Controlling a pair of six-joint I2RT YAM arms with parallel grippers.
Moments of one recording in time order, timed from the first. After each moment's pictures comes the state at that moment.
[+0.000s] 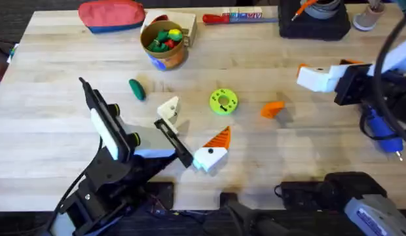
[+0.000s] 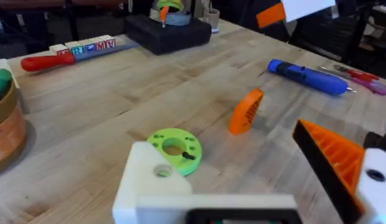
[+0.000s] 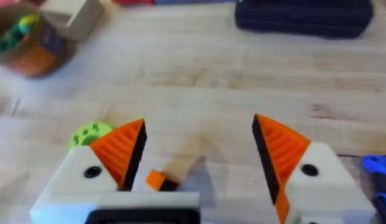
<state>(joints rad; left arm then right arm) -0.80 0.01 0.01 -0.08 0.08 -0.14 0.01 0.65 0.67 -0.59 -0.16 0.04</state>
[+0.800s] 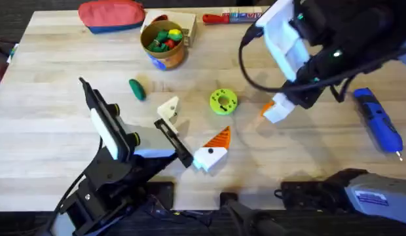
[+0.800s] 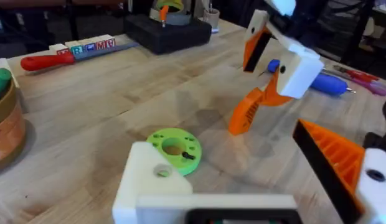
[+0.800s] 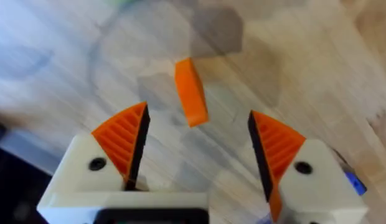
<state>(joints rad) -0.80 0.01 0.01 -0.08 0.08 -0.14 0.38 1.38 1.13 -1.20 0.01 -0.43</state>
